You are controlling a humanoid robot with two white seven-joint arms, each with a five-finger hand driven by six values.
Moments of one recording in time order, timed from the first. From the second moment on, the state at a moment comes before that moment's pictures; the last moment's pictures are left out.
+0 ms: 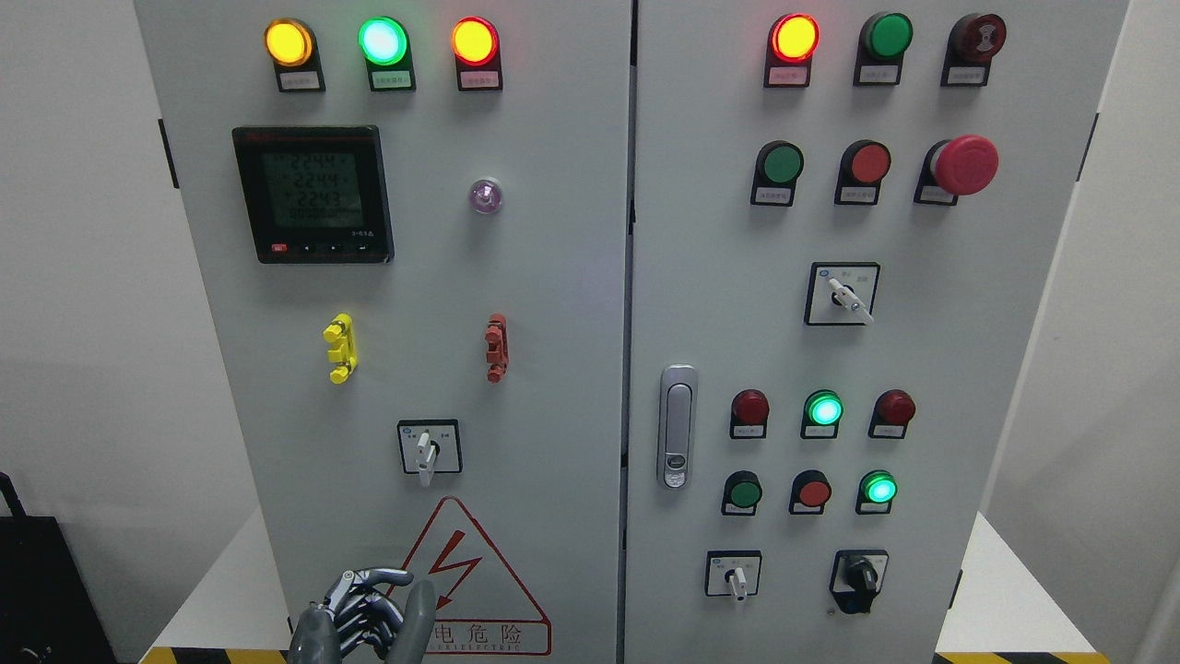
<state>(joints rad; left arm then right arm) -0.04 -0.11 -0.08 -1.98 -0.32 0.16 0.22 0.15 0.12 -0.13 -0.13 0.21 0.10 -0.12</state>
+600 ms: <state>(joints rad) -0.10 -0.11 -0.10 -1.97 -0.31 0.21 0.24 0.15 0.12 -0.13 -0.13 0.21 0.10 -0.12</state>
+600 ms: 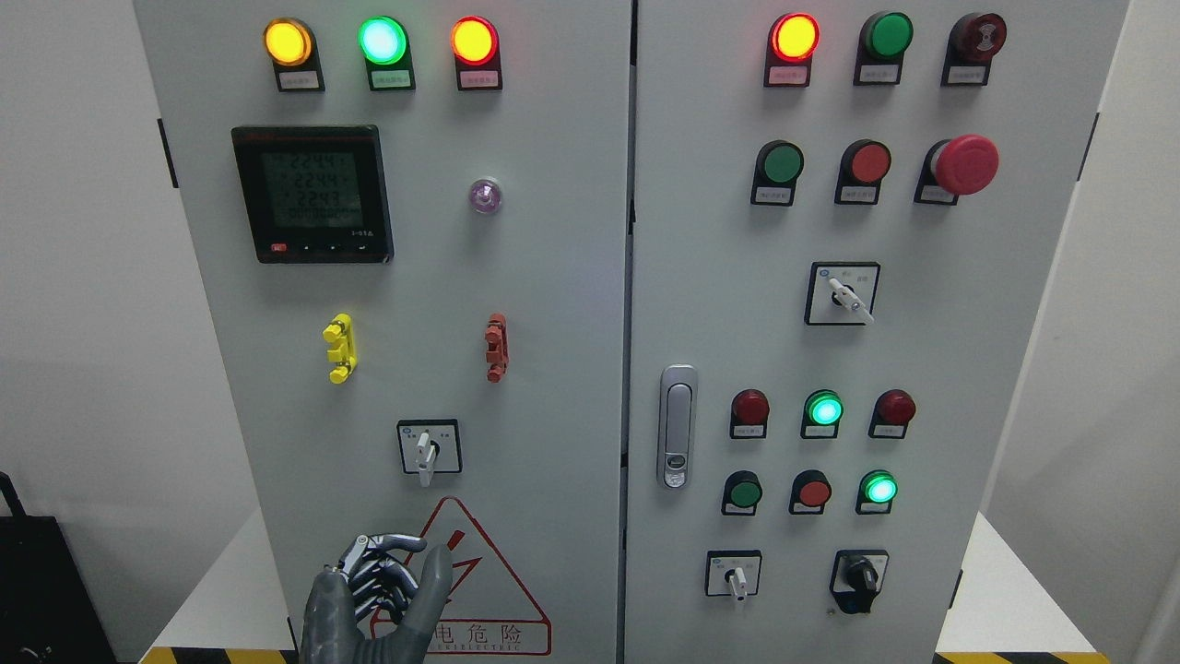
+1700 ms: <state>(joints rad) -0.20 -0.13 -0.10 -1.97 -0.28 0.31 0.31 0.15 0.12 -0.13 -0.13 0.21 0.10 -0.12</state>
